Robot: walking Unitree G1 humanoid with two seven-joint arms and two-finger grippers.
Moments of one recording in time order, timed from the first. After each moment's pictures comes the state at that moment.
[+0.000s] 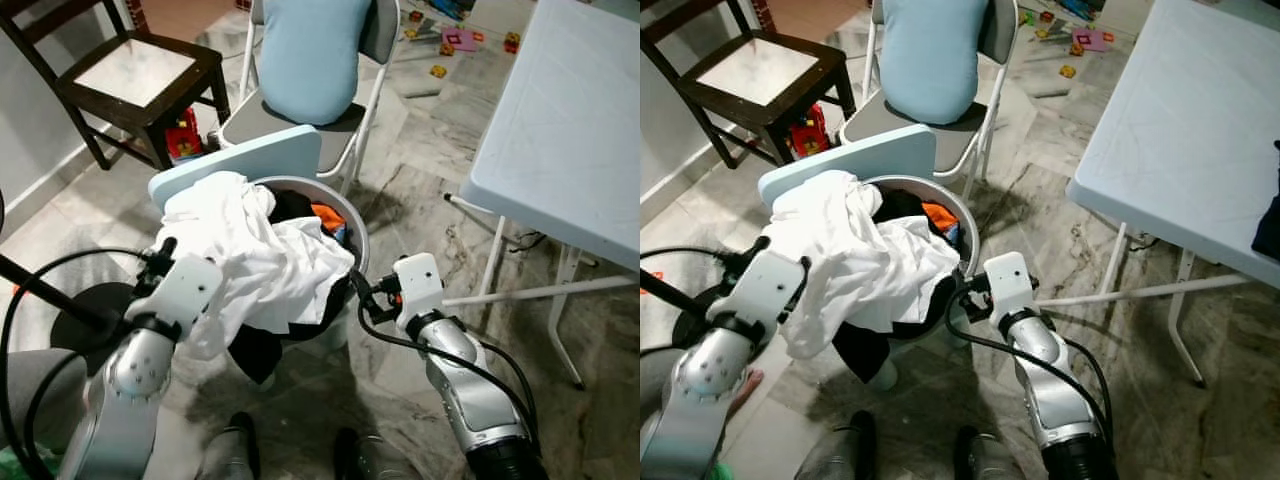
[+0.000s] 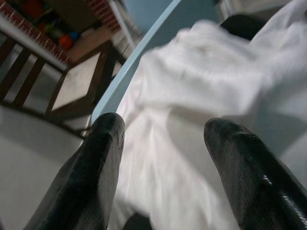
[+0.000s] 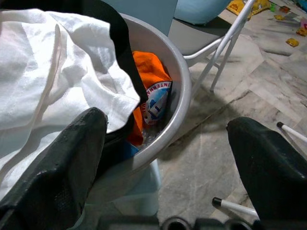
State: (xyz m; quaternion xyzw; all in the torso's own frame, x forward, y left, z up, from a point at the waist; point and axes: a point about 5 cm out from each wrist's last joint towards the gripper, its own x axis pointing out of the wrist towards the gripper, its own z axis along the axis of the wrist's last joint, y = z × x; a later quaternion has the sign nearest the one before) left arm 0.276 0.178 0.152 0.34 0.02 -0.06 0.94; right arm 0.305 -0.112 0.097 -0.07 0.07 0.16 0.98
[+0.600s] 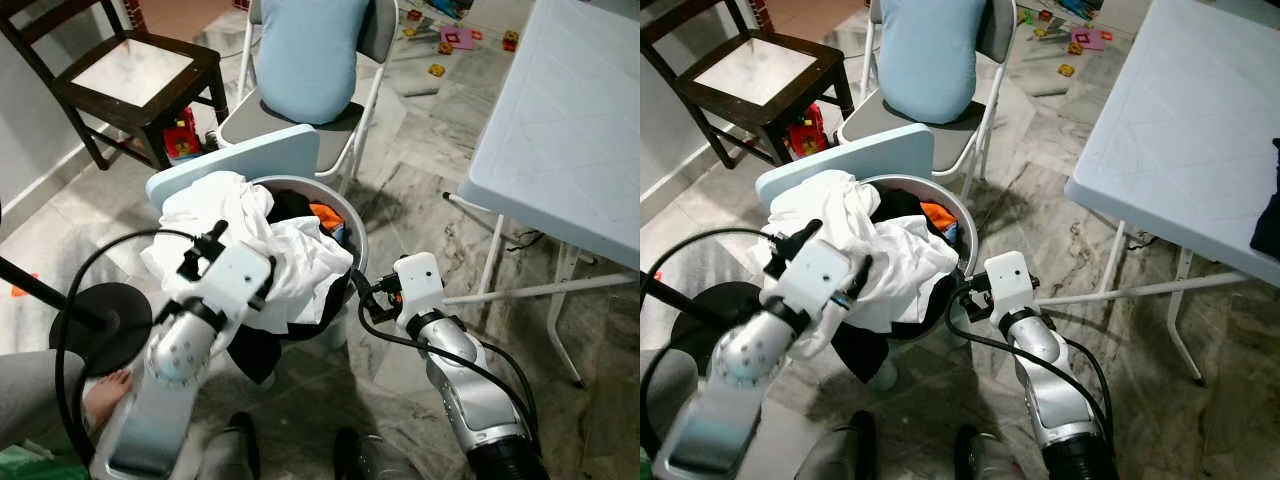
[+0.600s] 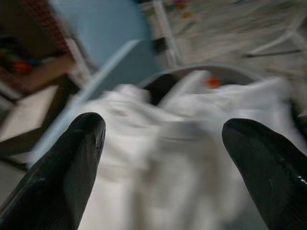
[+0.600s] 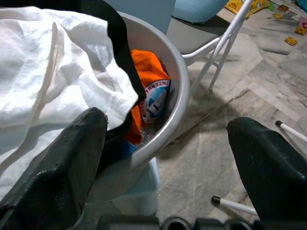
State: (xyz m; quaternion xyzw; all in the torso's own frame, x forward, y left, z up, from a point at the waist) left arm 0.250 0.118 0.151 0.27 0.00 -0.17 0.95; right arm 0.305 -0.113 0.097 -0.07 0.07 0.16 0.98
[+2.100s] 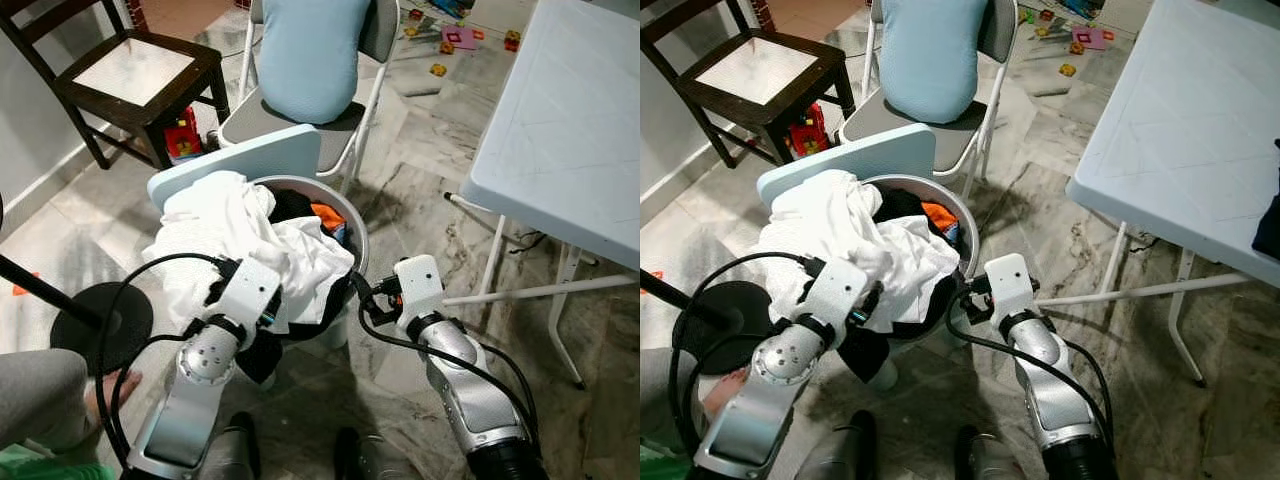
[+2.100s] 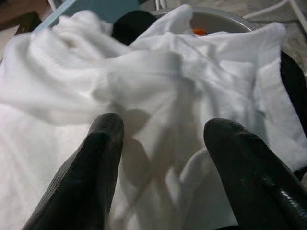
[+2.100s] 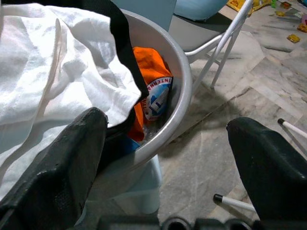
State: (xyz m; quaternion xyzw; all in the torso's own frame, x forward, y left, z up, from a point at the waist) left arm 0.272 0.113 0.118 0.23 0.09 -0.15 0.96; right arm 0.304 -0.113 0.095 -0.07 0.07 0.16 0.98
